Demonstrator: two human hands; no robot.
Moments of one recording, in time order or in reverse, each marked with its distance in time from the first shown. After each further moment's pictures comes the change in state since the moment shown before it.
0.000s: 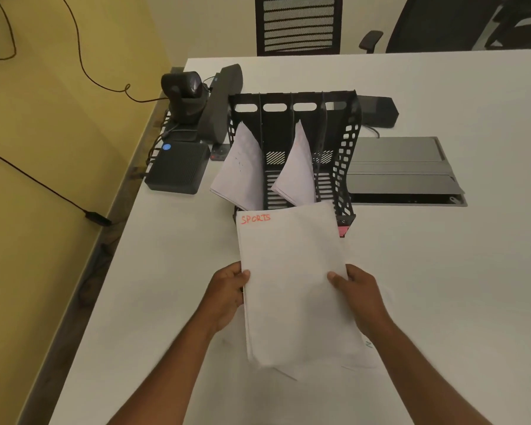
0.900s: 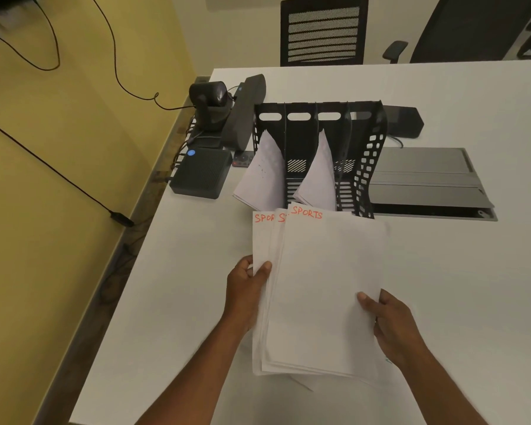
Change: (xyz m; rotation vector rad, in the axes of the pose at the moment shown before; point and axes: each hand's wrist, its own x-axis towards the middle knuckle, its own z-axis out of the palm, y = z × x) left_hand -0.010 0.010 0.016 0.083 0.295 0.205; right_hand -0.011 0.018 -0.016 0.396 -0.061 0.218
